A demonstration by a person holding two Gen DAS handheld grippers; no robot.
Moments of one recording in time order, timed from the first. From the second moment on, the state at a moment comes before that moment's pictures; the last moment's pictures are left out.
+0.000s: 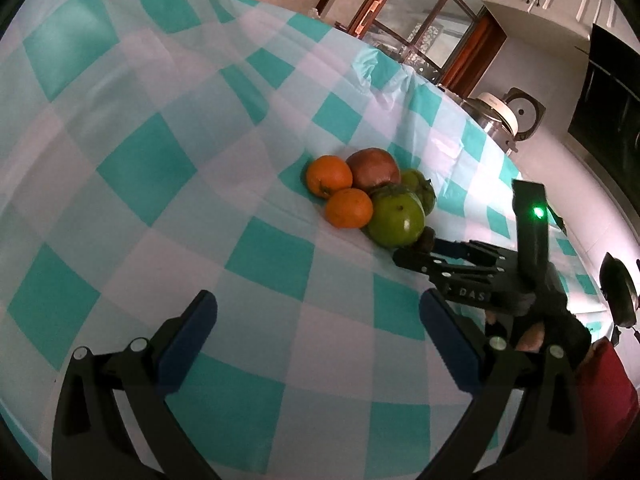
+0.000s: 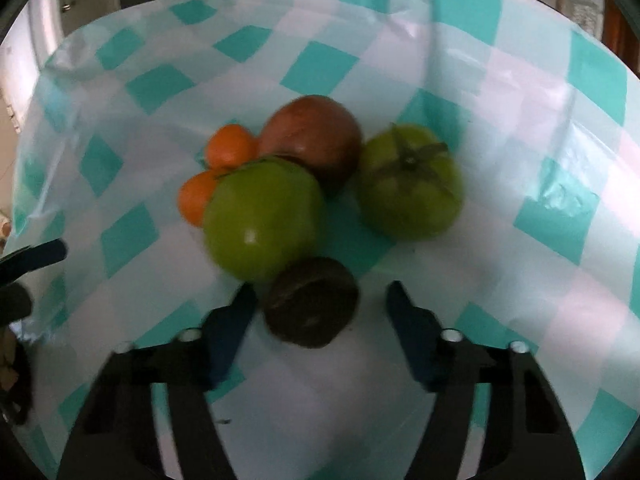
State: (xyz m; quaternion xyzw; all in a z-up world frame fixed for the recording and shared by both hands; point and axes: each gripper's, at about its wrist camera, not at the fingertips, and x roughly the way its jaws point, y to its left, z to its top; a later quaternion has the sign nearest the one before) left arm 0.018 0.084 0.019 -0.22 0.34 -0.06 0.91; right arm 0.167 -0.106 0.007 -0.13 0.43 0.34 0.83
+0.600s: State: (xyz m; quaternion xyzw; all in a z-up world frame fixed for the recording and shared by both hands) left arm 0.062 0.051 0.014 -0.13 0.42 -0.05 0.90; right arm 0.068 -0.187 0.009 0.10 0.45 0.26 0.85
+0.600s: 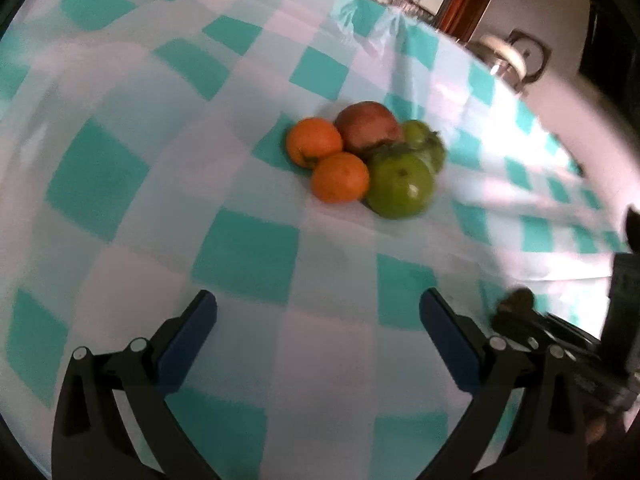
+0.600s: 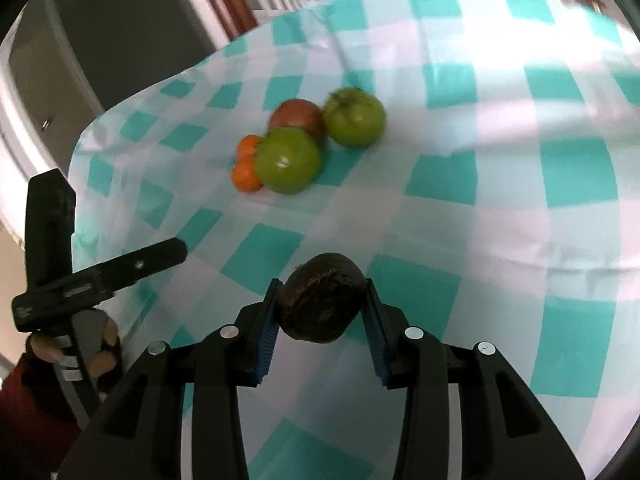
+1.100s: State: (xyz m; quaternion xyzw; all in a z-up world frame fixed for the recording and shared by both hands) left arm 0.148 0.019 0.012 -0.01 0.43 -0.05 0.90; right arm 0.073 -0.195 0.008 0.14 0.45 0.27 0.84
